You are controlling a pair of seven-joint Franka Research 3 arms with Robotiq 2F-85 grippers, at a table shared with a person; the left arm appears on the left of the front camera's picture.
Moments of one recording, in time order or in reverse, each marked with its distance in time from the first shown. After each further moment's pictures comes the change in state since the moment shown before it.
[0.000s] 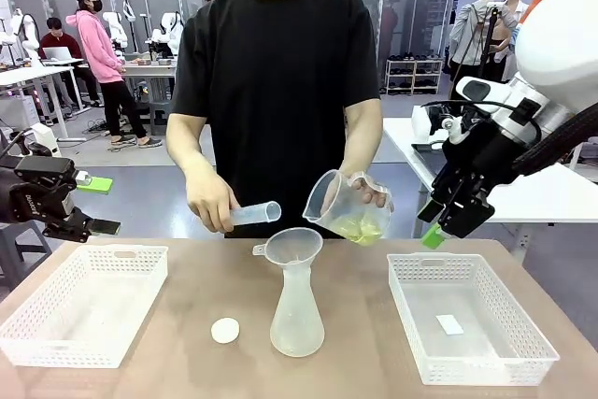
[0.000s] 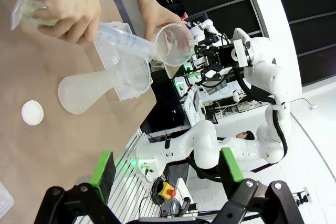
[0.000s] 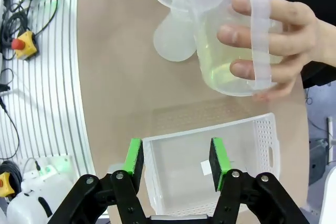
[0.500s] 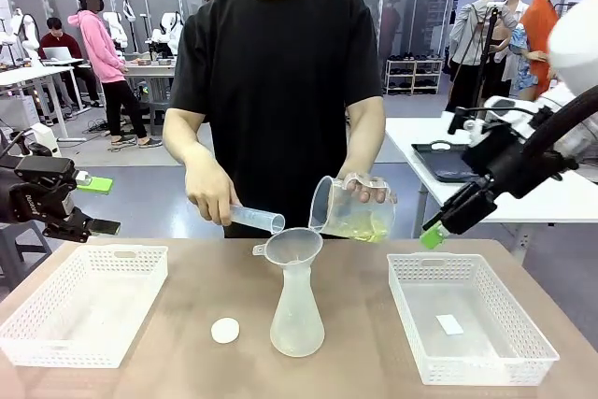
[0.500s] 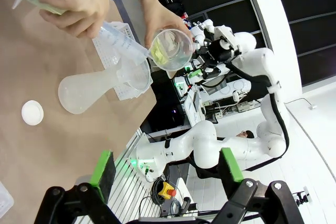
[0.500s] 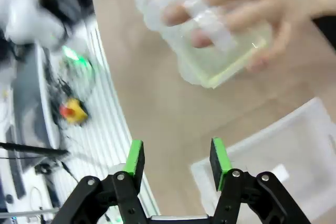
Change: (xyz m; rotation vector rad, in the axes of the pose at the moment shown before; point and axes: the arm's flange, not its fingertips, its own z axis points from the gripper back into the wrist) left arm 0.000 0.000 0.000 0.000 0.000 0.000; right arm -0.060 -0.024 -0.012 0.237 -0.273 -0.454
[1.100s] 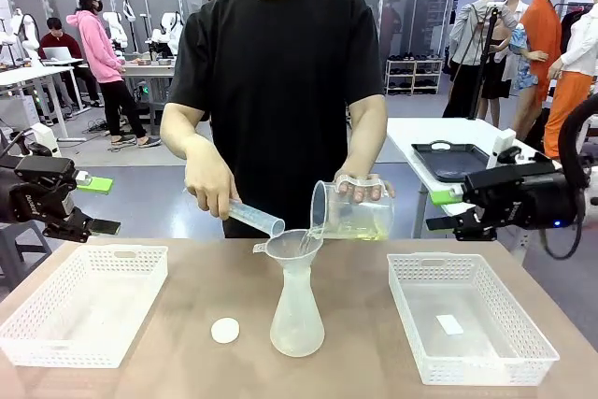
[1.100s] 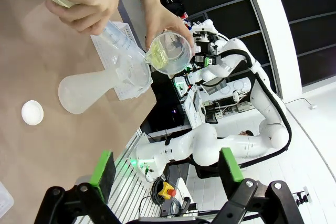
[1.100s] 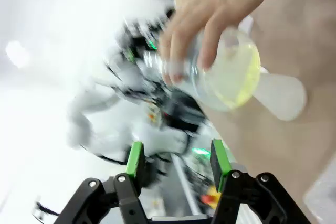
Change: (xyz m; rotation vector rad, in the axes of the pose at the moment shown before) left arm 0.000 0.000 0.000 0.000 0.000 0.000; right arm -0.063 -0.040 -0.017 0.534 -0.462 -0.696
